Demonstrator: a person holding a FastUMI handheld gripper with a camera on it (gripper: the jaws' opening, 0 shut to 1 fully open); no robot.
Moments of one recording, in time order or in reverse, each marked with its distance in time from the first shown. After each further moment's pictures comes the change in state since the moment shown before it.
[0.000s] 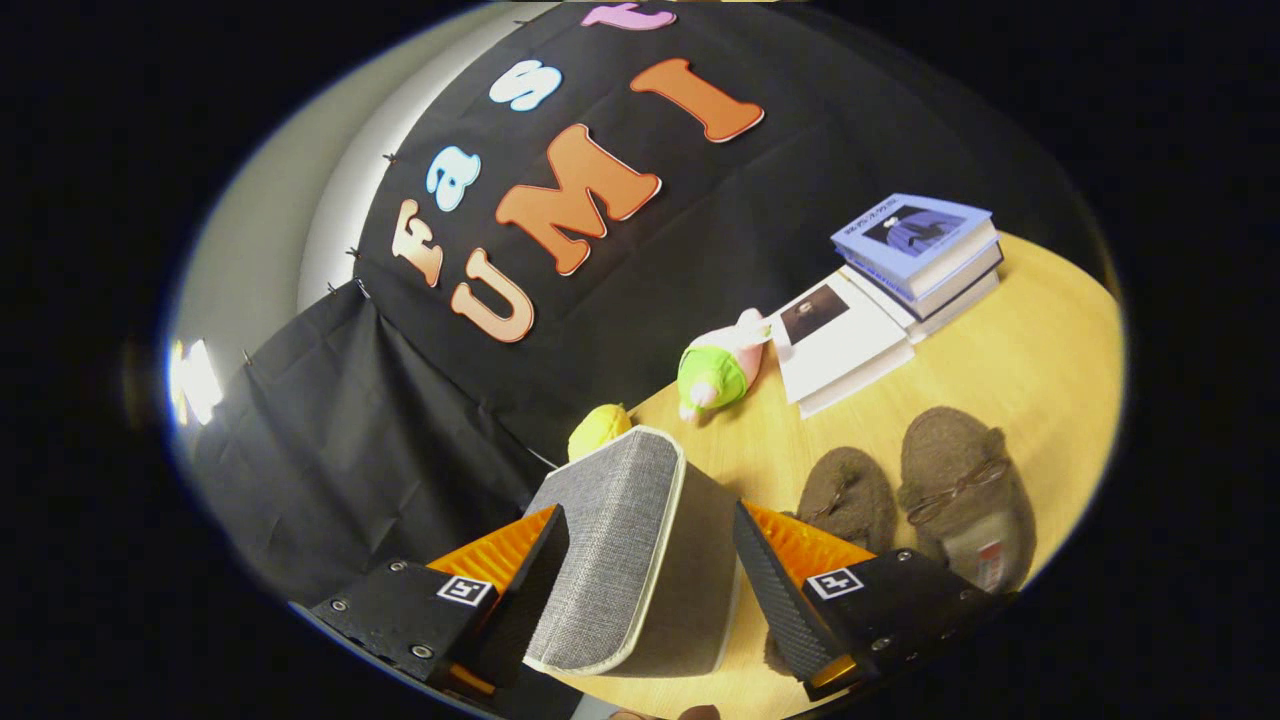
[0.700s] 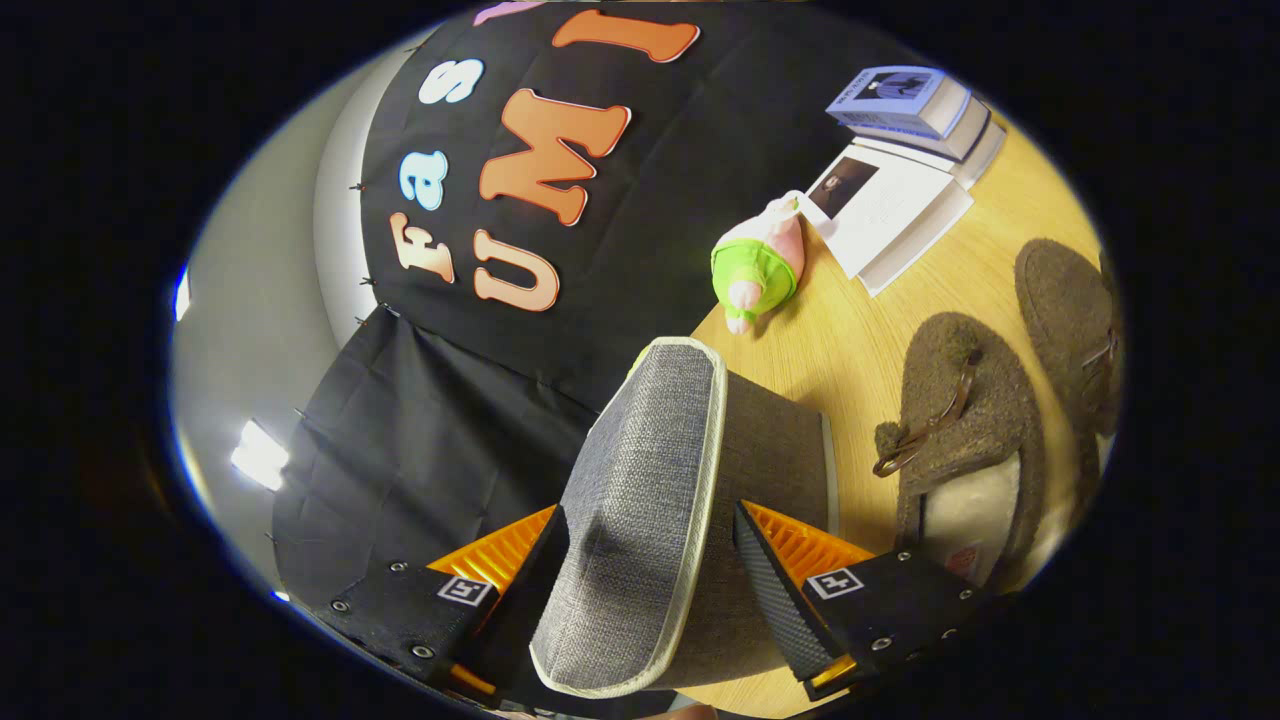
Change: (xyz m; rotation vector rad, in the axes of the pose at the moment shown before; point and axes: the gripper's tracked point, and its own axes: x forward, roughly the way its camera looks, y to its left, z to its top) arm 0.042 0.021 -0.053 0.258 0.186 0.207
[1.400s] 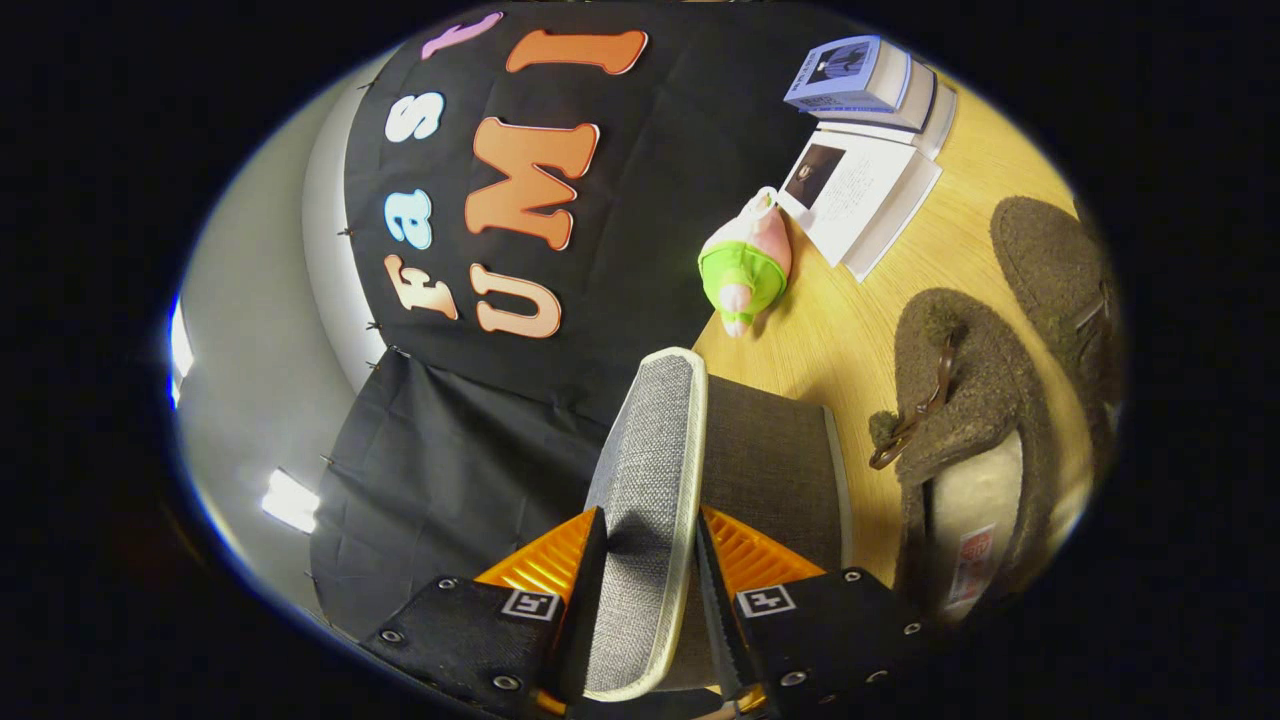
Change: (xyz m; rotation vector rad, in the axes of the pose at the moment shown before) arm -0.007 0.001 0.014 0.112 -0.055 0.027
